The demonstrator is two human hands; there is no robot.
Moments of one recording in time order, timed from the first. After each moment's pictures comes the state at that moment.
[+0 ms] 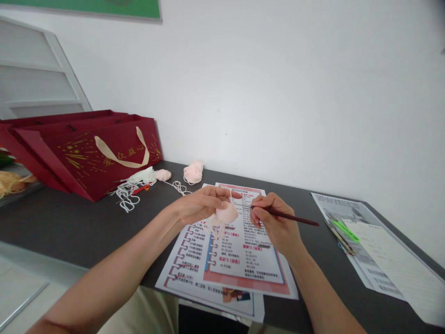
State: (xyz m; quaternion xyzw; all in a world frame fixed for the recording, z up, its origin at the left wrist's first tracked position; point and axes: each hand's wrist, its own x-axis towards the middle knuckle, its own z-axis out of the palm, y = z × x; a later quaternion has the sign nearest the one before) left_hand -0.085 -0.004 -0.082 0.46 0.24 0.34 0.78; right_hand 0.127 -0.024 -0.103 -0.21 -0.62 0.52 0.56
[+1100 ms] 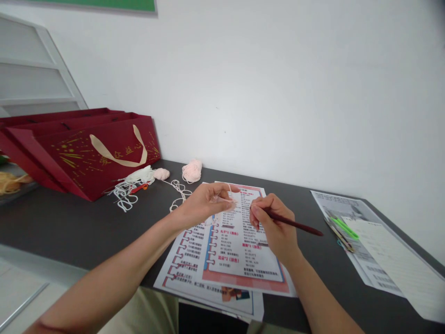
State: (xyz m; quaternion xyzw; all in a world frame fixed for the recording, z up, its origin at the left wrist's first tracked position) left_hand -0.071 -0.019 -0.077 0.65 0.35 0.42 0.53; right_hand 0.121 -0.035 -0.099 -0.28 -0.65 0.43 0.57
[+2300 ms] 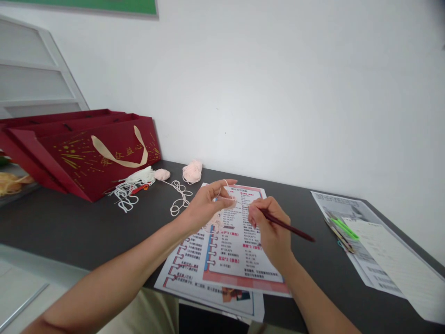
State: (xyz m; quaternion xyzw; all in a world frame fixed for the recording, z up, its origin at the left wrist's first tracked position) left_hand -0.059 -0.020 -0.086 0.57 0.36 0.51 0.54; right_hand 0.112 -0.039 -0.109 -0.35 -0.66 0.32 0.59
